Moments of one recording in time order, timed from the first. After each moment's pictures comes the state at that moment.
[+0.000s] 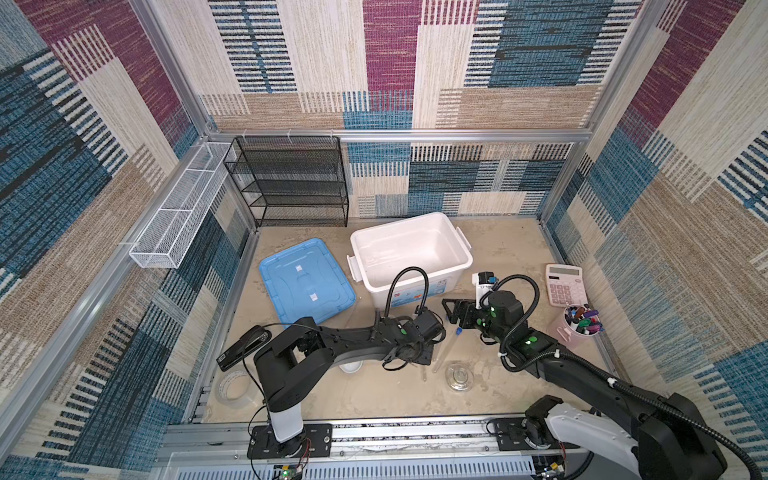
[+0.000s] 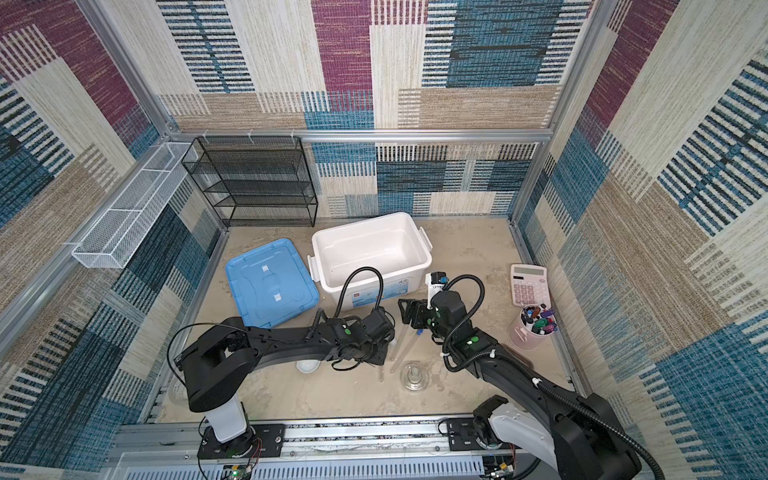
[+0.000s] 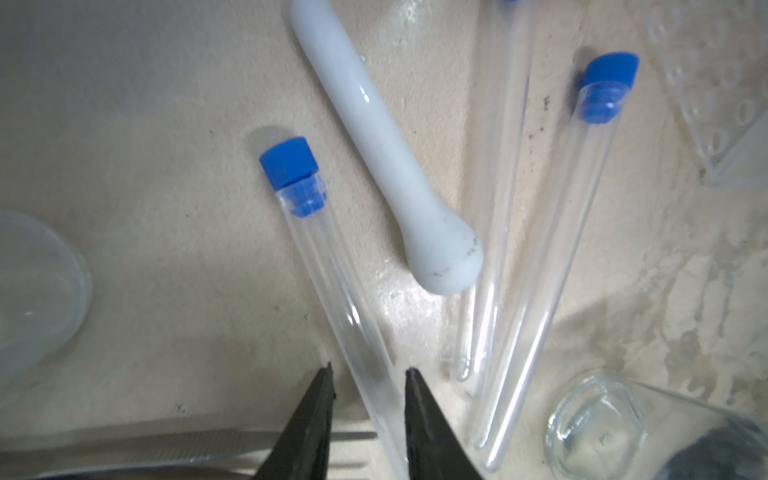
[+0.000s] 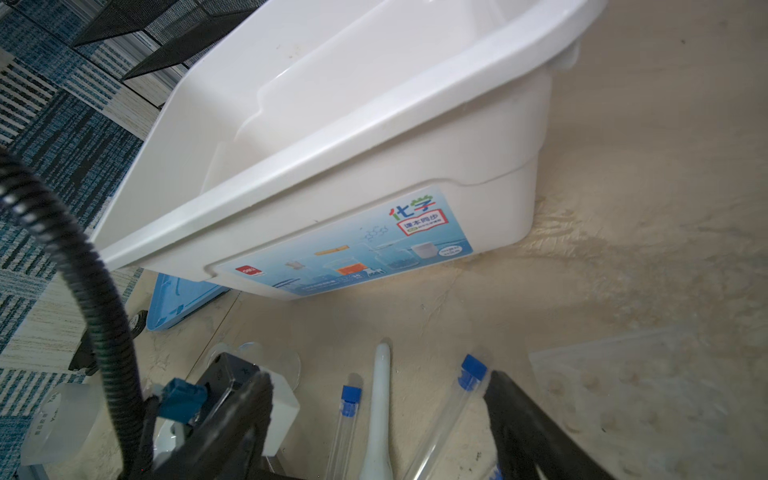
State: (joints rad) left arm -1.05 1.80 1.07 -0.43 -0.08 -0.72; right arm 0.51 1.04 0.48 0.08 -0.05 0.54
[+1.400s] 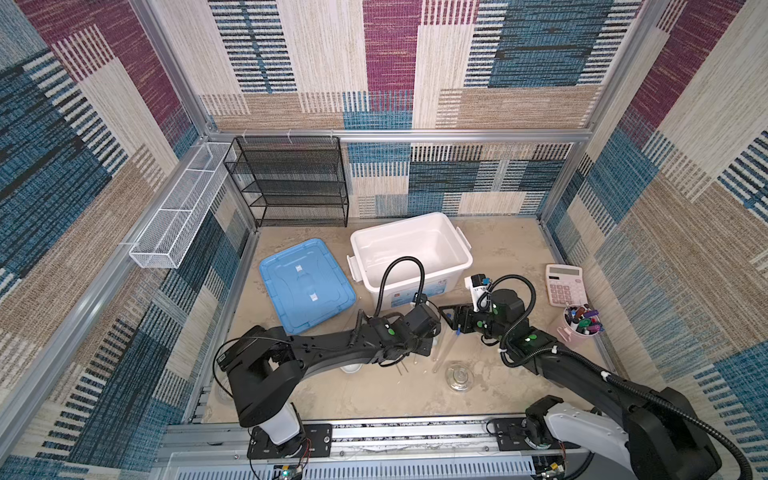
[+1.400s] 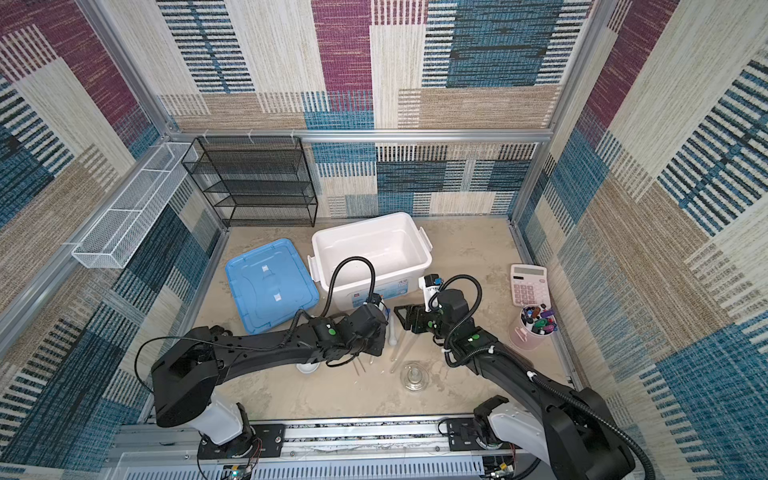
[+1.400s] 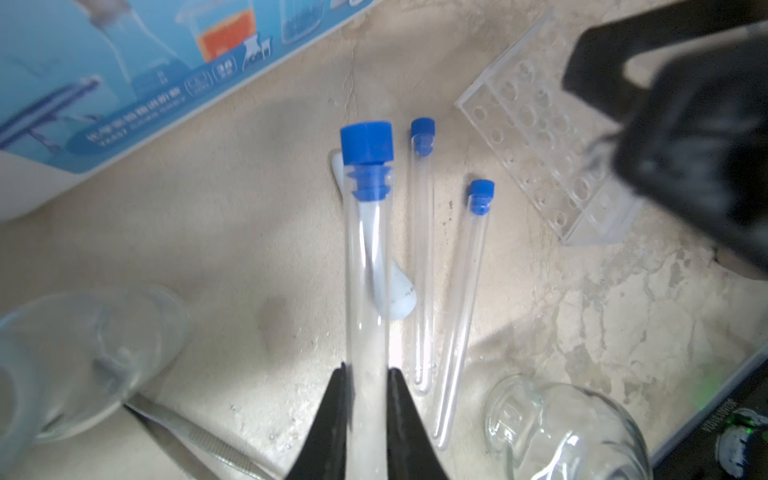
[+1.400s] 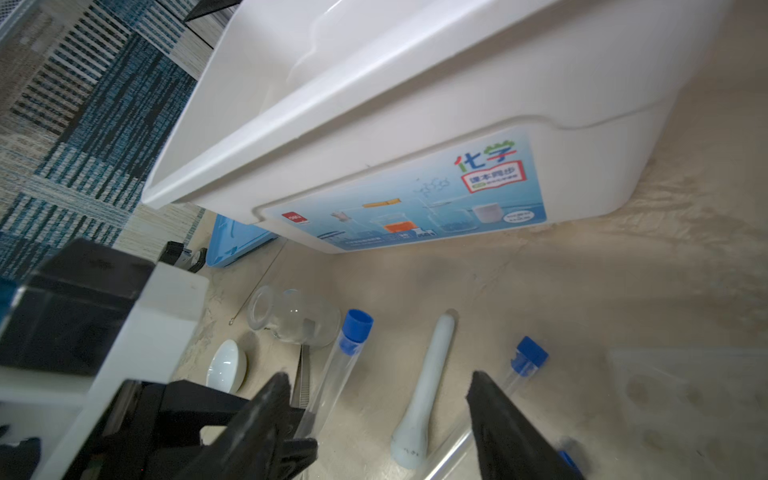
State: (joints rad) left arm -1.05 1.62 1.02 -0.32 -0.18 -0.63; right arm 0.44 1.09 0.47 0.13 -0.36 0.50
